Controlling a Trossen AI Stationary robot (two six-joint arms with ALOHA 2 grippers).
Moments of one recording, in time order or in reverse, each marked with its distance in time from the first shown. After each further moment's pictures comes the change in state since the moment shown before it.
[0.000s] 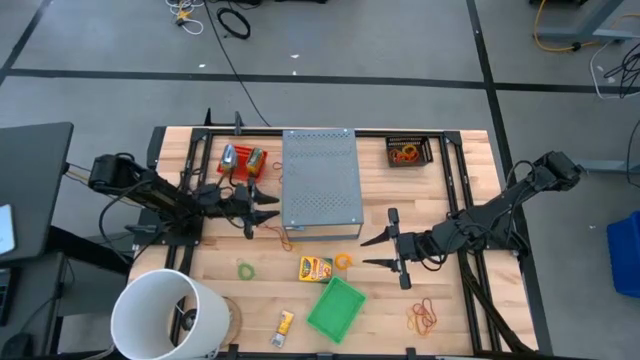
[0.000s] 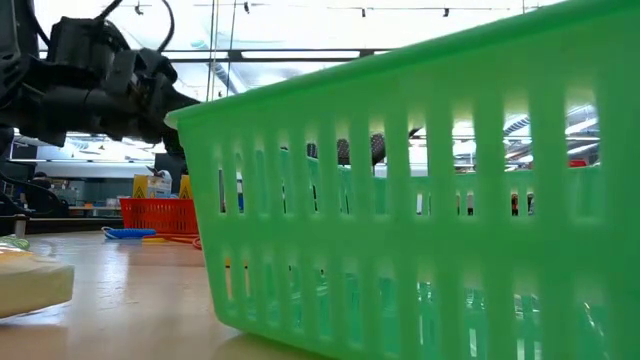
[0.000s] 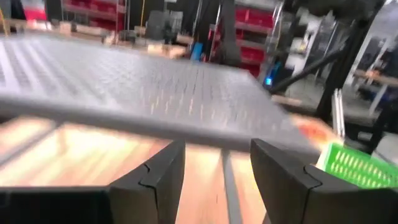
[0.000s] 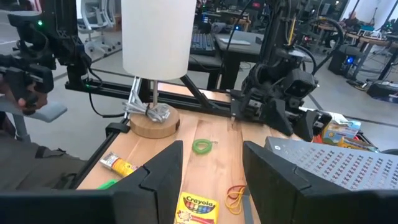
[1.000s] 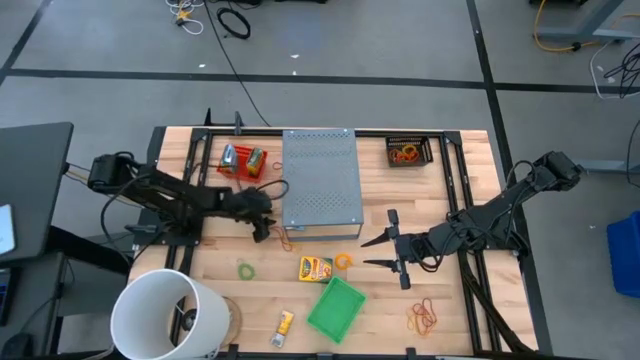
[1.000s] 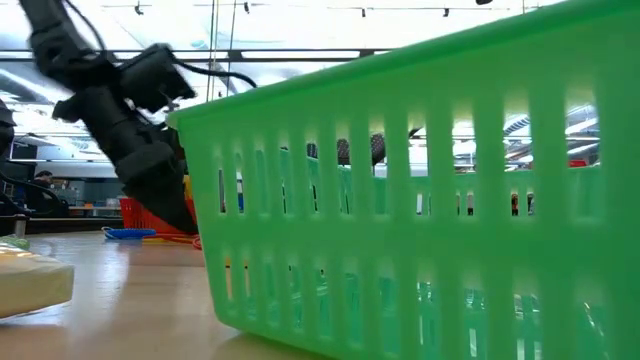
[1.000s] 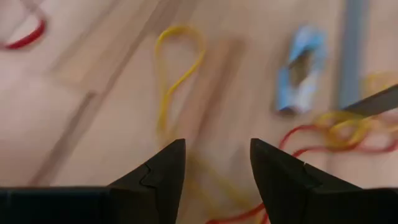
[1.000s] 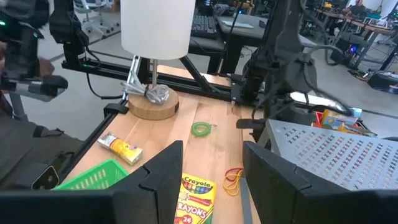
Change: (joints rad) left arm 0.000 -0.011 0.312 -1.190 -0.123 -0.134; right arm 0.000 0.000 0.000 -0.077 0.000 0.004
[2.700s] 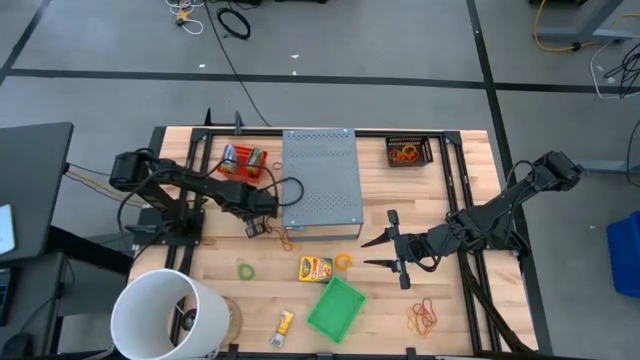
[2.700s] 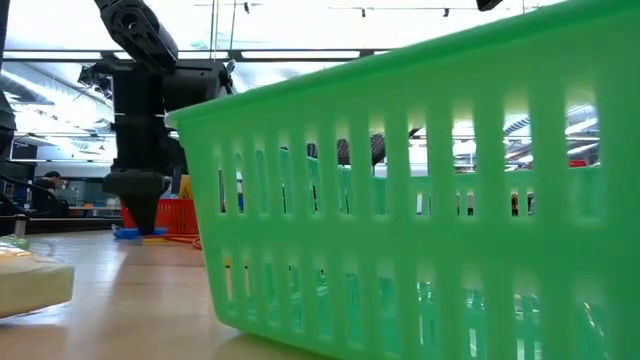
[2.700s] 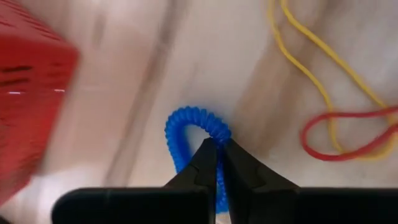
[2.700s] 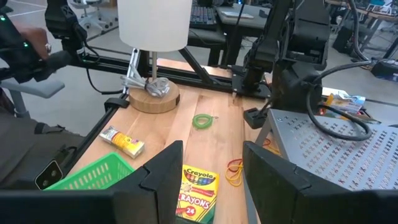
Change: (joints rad) left arm -0.031 0.196 0.382 -0.852 -0.211 -0.063; right arm 0.000 0.000 0.000 -0.032 0.001 0.041
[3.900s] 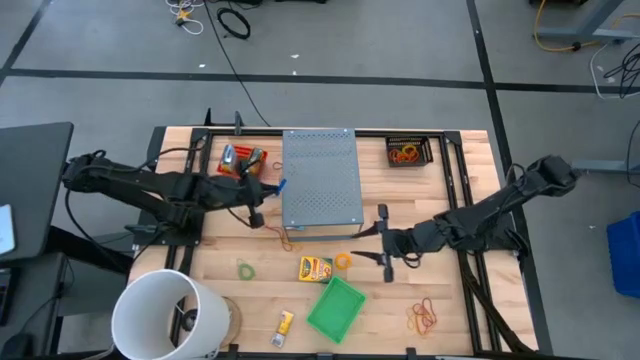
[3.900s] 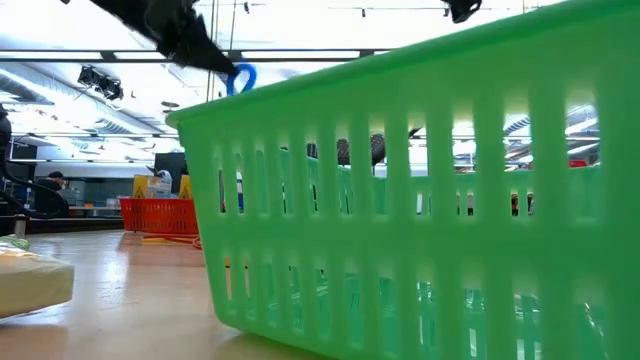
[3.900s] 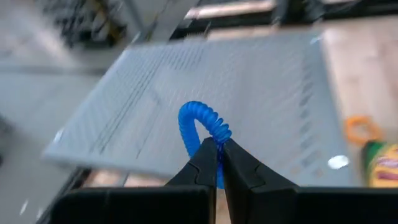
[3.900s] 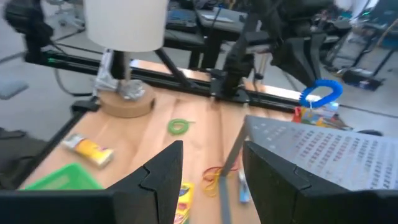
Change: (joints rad) left arm -0.185 -0.574 0.001 0.482 -0.188 0.380; right arm -0.089 0.100 0.002 0.138 0.010 -0.084
